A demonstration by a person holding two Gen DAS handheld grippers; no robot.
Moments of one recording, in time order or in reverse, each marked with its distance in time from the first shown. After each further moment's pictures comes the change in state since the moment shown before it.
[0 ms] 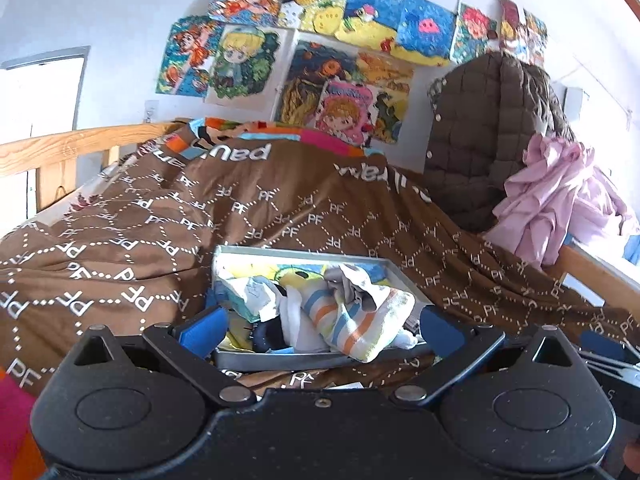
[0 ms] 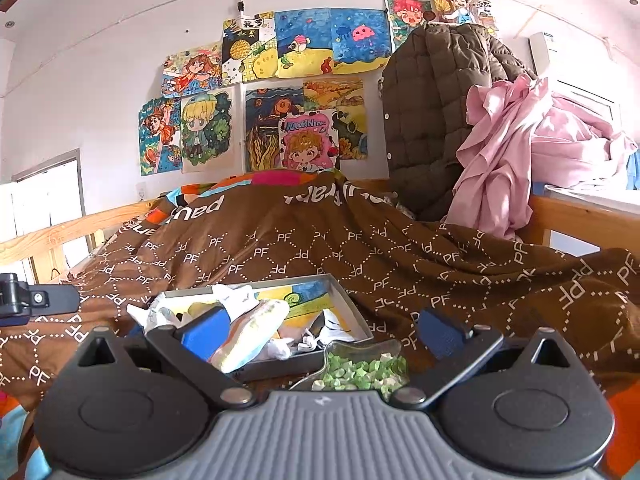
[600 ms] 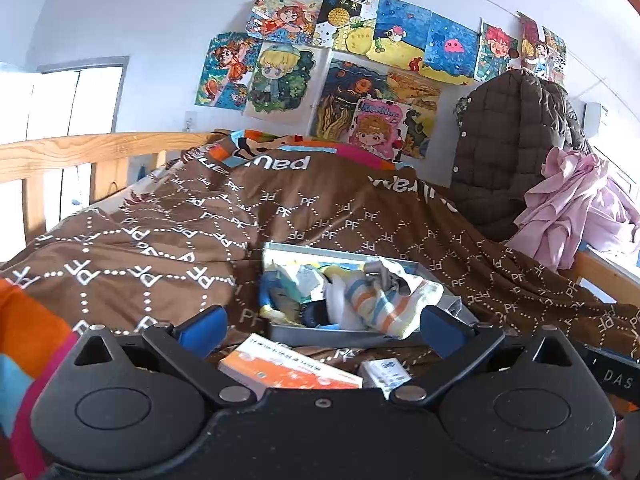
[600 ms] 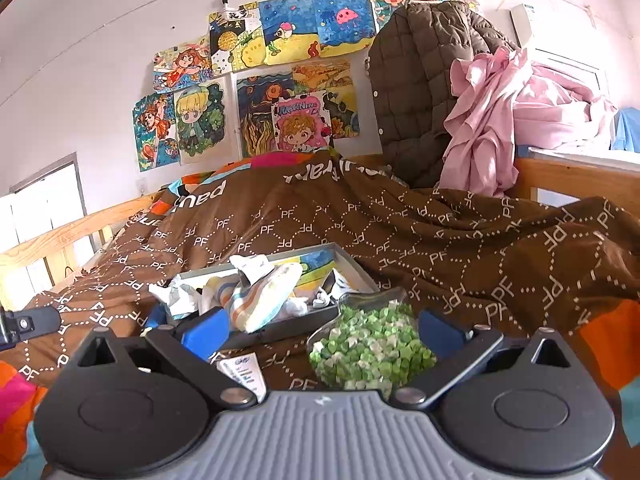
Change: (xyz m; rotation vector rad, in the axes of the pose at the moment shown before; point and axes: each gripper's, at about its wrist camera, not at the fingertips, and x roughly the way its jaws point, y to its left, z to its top) left arm -0.062 0.025 -0.033 -0.018 -0.048 0.085; right arm -0.044 0.011 -0.023 0.081 0.062 -0.003
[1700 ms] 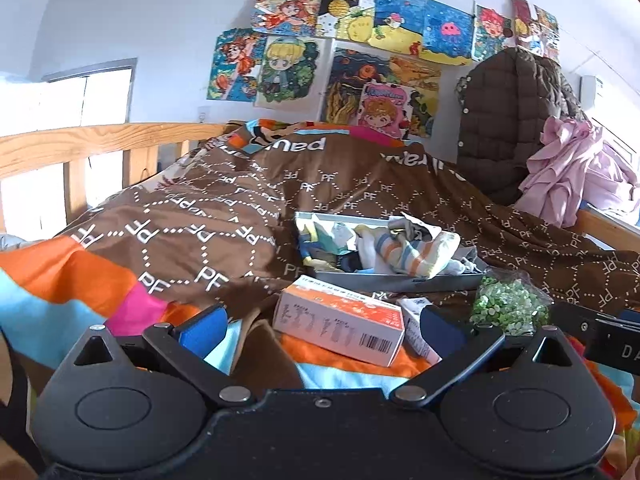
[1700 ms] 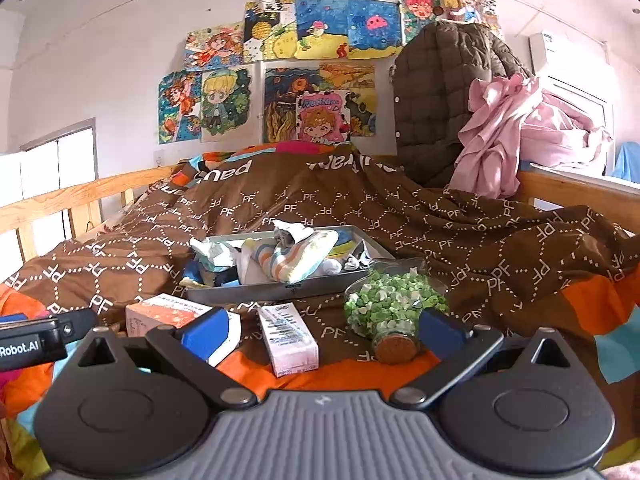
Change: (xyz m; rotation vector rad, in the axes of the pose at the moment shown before) left arm -0.058 0.034 -0.049 0.057 0.028 0.035; right arm -0.069 0.067 -0.045 -0.128 0.002 -0.029
